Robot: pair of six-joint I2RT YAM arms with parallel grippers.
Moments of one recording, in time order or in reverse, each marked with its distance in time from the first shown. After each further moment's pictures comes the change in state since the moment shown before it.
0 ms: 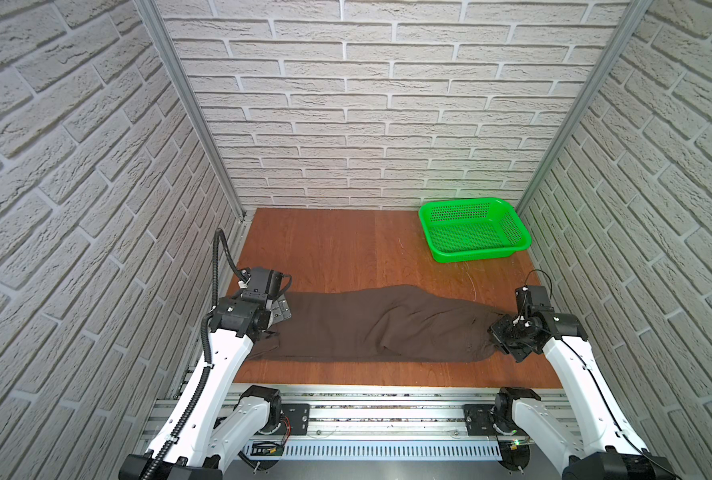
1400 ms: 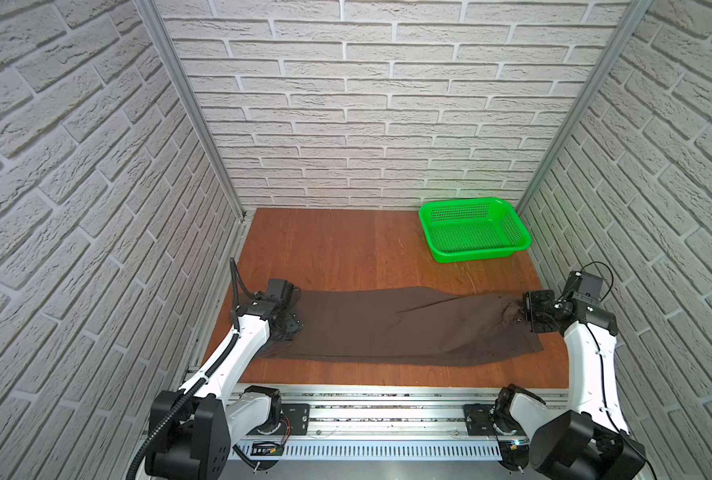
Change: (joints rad) left arm -0.027 0.209 -0.247 0.224 0.211 -0.231; right arm -0.417 0.103 0.105 0.257 -0.190 0.179
